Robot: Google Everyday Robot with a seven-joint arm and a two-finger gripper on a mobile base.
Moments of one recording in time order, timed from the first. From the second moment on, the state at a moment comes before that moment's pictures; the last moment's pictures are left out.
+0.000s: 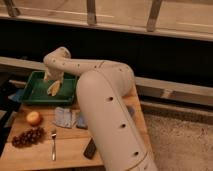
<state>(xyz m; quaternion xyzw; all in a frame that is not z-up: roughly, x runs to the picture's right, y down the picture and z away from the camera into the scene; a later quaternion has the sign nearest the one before) -0.318 -0.059 0.904 -0.27 -0.03 0.67 0.69</state>
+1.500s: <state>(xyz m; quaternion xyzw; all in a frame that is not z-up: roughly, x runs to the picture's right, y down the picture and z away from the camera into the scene) -0.346 -0.015 0.974 -0.31 0.00 0.67 0.68</state>
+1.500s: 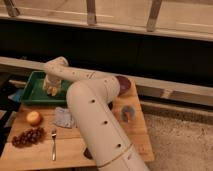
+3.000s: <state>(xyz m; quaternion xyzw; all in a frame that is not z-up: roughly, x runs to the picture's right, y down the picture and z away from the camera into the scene) -0.277 -0.080 0.920 -0.24 -0.01 0.68 0.69</state>
